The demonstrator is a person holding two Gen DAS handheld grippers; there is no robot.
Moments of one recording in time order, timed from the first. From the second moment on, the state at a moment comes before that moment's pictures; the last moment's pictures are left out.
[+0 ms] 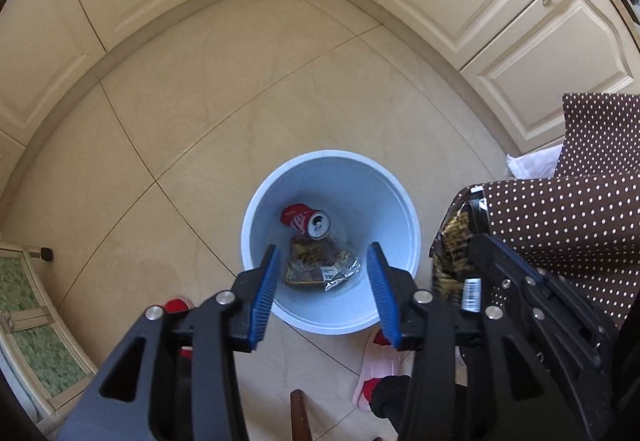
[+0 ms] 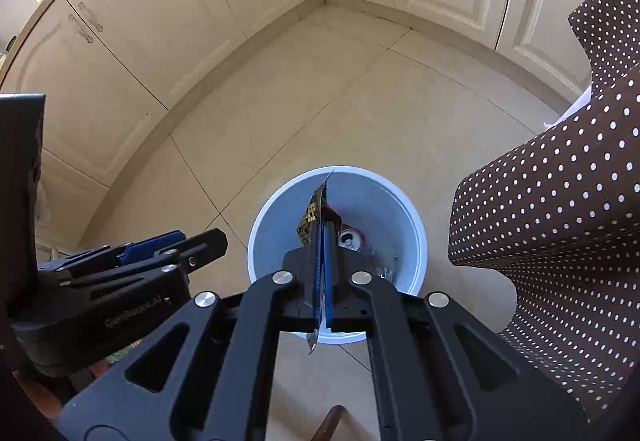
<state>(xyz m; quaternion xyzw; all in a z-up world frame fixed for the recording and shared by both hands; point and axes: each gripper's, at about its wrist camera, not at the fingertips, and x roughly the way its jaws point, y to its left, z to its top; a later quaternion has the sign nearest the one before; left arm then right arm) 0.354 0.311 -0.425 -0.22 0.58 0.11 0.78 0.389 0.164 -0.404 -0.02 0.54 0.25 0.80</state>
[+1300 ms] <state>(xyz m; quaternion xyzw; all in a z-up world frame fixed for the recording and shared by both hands) 0.266 0.134 -0.133 -0.12 0.34 -0.02 0.93 0.259 -0.037 -0.124 0.02 0.27 0.16 0.95</state>
